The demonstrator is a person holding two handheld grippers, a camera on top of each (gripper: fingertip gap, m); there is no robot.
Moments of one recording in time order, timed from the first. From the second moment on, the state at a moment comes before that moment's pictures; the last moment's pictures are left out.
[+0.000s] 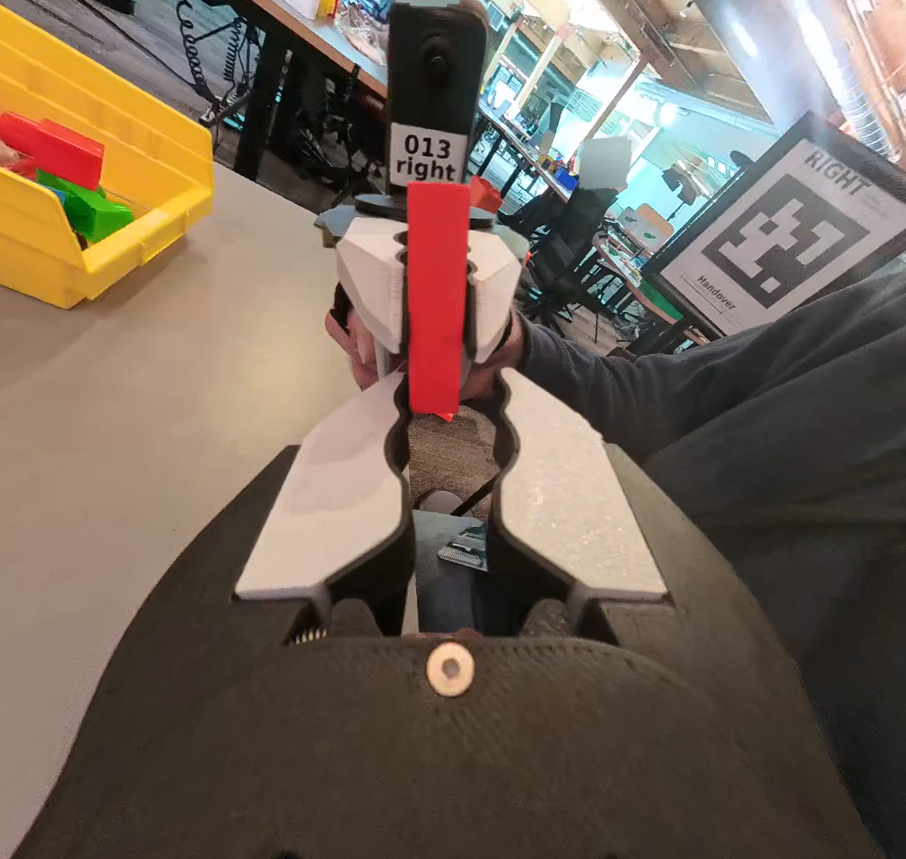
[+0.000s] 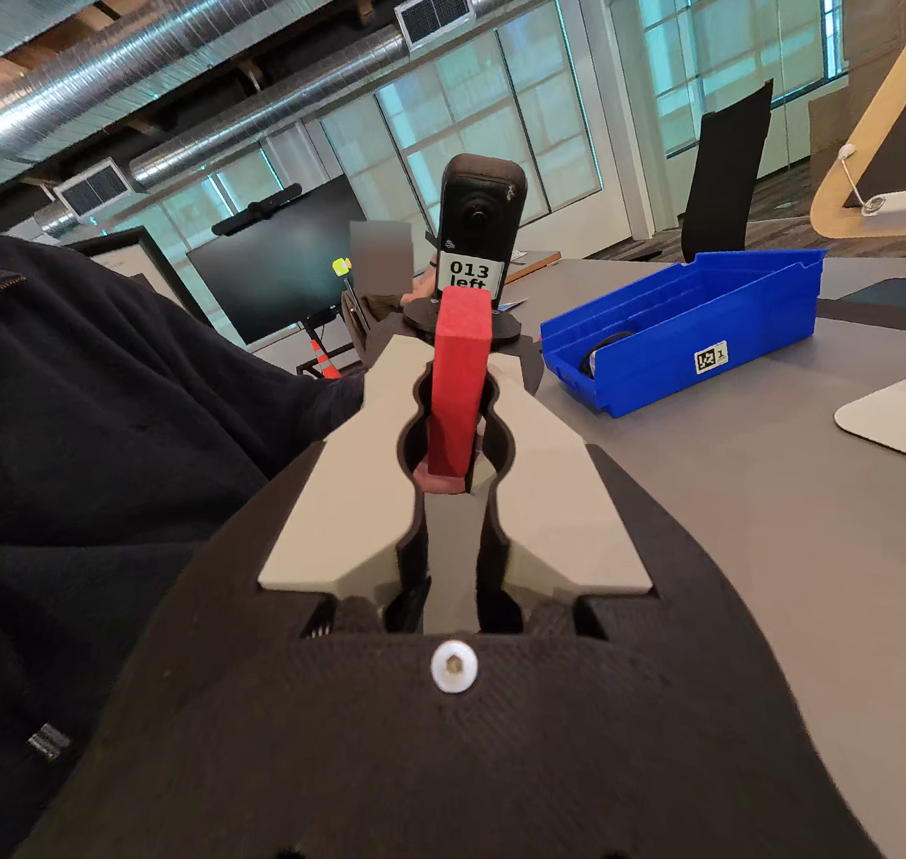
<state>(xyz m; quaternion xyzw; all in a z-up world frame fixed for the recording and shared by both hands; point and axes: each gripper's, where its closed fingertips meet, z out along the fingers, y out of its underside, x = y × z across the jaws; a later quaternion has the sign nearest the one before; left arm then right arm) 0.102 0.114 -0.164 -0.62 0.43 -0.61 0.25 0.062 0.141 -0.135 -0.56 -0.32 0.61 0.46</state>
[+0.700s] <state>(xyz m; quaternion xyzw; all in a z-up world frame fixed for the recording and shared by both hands) 0.091 0.130 -0.164 -0.58 0.51 -0.51 0.37 0.072 0.141 -0.123 -0.55 -0.35 0.56 0.51</state>
